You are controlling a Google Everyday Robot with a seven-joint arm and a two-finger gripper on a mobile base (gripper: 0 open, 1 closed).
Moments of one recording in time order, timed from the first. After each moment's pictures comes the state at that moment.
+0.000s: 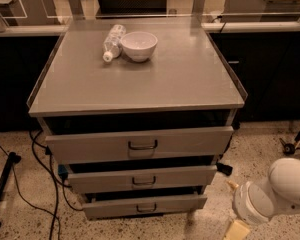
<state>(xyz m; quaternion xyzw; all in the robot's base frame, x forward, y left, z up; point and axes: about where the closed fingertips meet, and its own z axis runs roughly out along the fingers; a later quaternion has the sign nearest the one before) 0.365 -0.218 0.573 -0.56 0.80 0.13 0.15</state>
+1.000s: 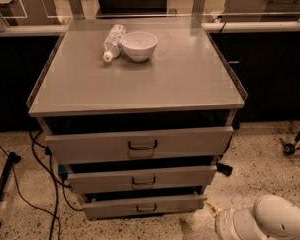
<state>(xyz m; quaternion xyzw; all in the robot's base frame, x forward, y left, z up) 0.349 -0.177 0.455 -0.58 0.75 0.21 0.24</state>
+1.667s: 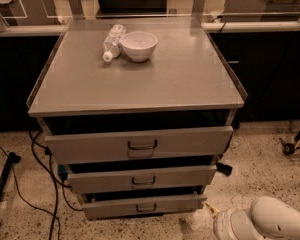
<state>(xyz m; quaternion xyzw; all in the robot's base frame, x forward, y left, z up) 0.351 -0.177 0.440 -0.59 0.75 0.20 0.24</state>
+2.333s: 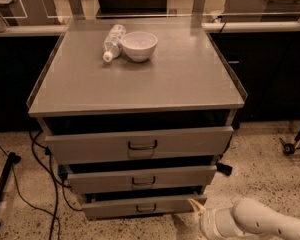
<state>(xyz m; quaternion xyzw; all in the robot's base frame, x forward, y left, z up) 0.384 -0.149 0.378 -0.63 0.70 0.20 0.28</state>
